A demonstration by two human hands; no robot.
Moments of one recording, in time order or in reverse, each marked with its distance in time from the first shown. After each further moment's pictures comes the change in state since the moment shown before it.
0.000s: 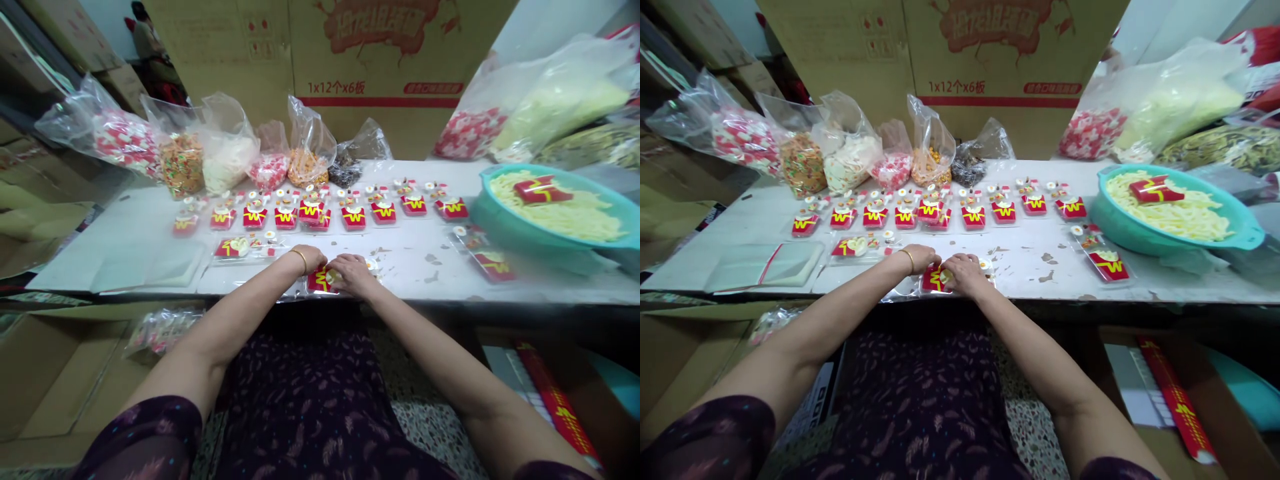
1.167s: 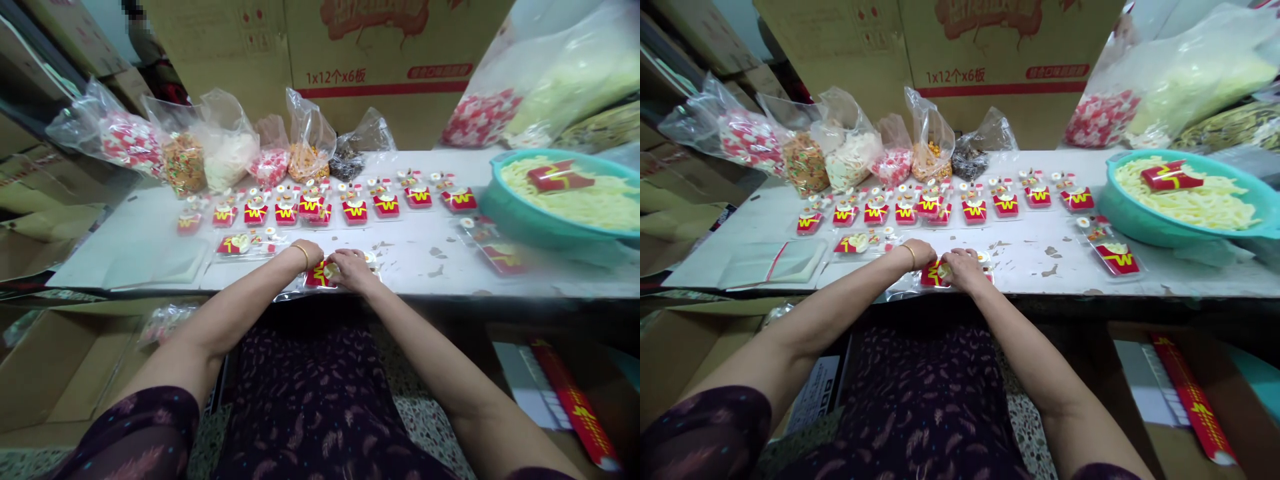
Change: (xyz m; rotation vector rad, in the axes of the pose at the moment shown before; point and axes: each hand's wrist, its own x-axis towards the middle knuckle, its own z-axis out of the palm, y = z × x) left_hand 0.016 -0.001 0.010 -0.061 0.093 -0.025; right_hand 0.005 -0.003 0.007 0.076 0.029 0.100
